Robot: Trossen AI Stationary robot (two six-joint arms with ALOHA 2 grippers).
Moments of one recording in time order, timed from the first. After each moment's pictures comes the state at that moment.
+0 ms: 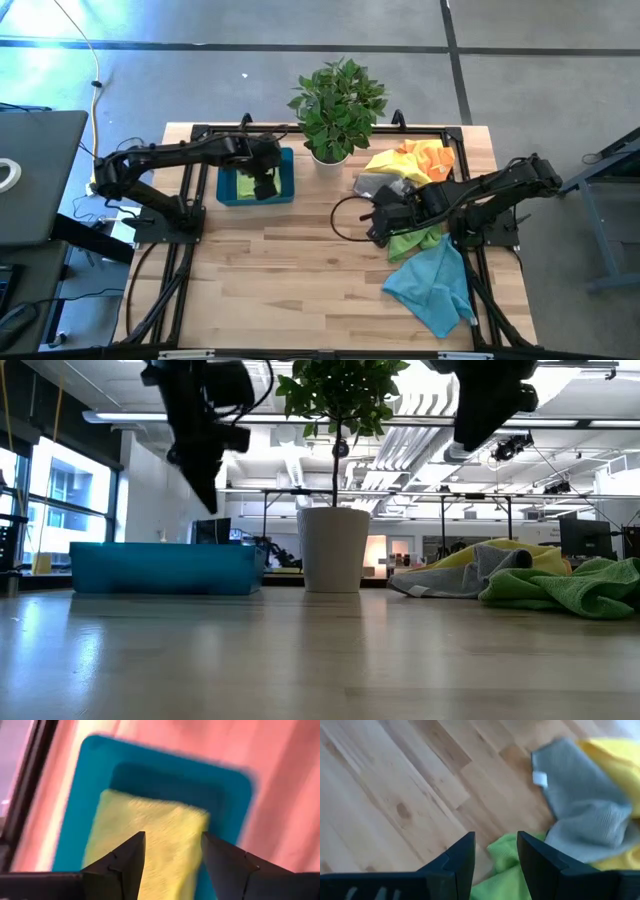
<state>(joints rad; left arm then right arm) 0.49 1.40 1.07 -0.88 -0.12 0.04 0.26 1.43 1.28 -1.10 0.34 0.94</state>
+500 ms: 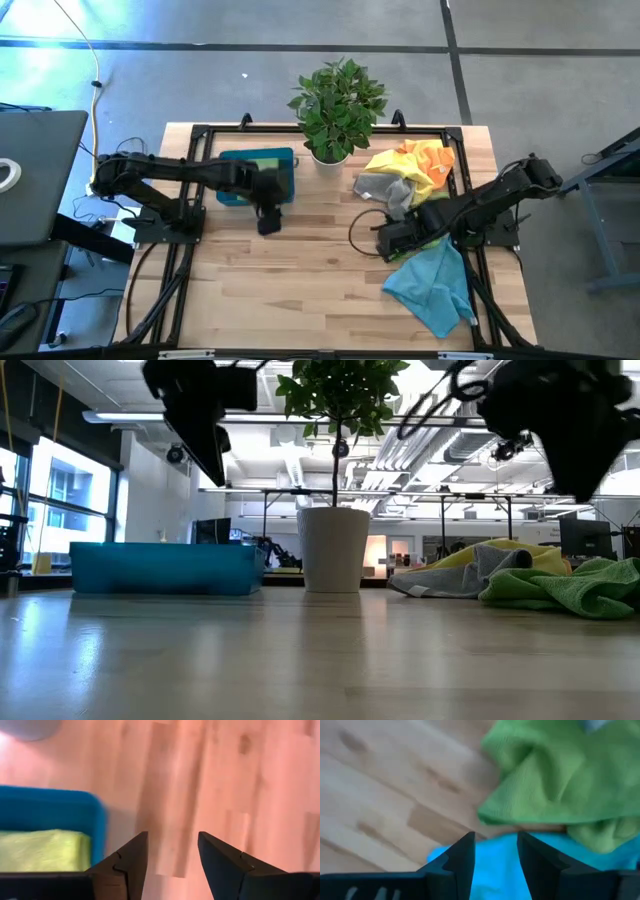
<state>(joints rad) 0.14 1.40 1.11 -0.86 0.01 -0.14 0.36 1.43 1.05 -1.05 0.01 1.37</state>
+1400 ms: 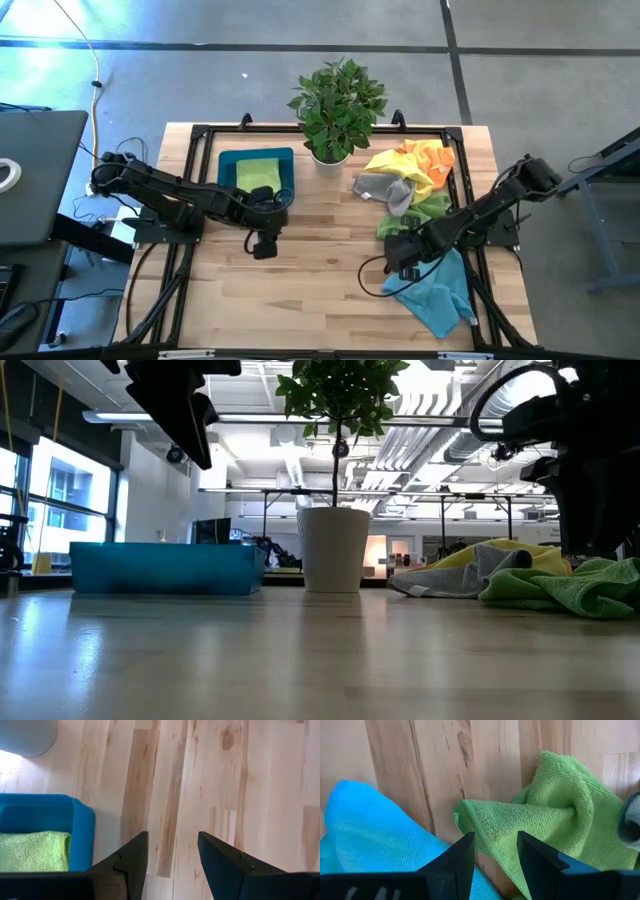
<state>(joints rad) -0.12 1.40 1.11 -0.86 -0.23 -0.31 0.48 1.46 0.87 -0.85 0.18 0.53</state>
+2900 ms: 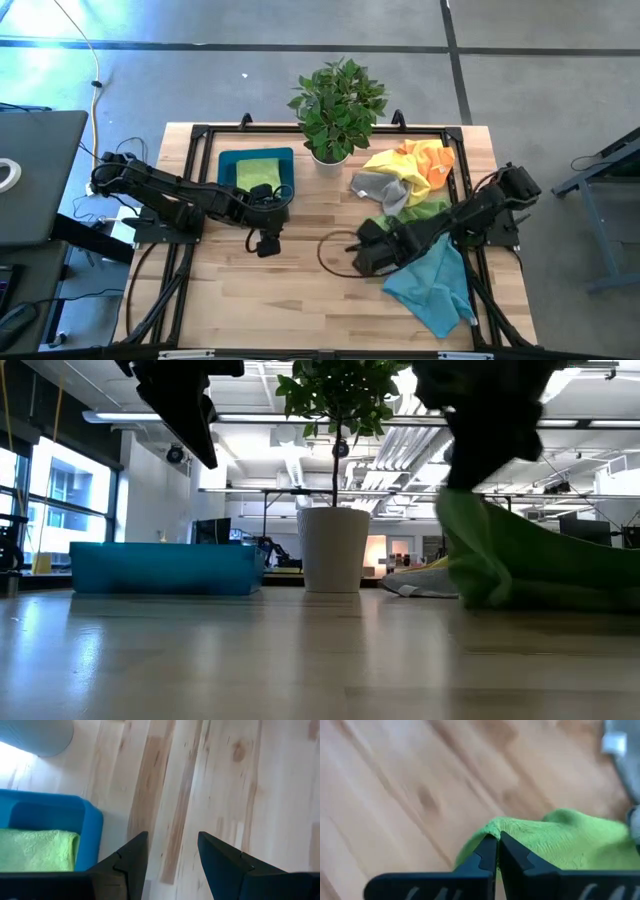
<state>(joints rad) -0.12 1.40 1.11 -0.83 -0.27 -0.35 0.40 1.65 1.18 -0.78 0.42 1.07</state>
